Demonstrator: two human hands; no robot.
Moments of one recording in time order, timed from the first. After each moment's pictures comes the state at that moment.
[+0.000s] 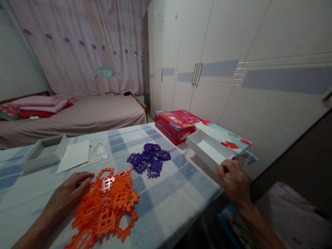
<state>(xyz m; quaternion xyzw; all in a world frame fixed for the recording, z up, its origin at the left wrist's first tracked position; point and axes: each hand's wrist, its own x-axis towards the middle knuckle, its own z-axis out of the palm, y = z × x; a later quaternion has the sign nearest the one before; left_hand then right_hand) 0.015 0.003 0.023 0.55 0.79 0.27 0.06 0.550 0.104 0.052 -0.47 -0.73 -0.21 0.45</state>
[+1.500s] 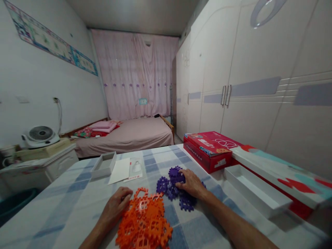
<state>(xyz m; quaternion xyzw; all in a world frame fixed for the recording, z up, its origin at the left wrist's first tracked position) 0.038 0.001 0.034 0.56 0.74 0.37 0.05 0.319 0.196 0.048 -0.39 -0.89 0.15 0.20</state>
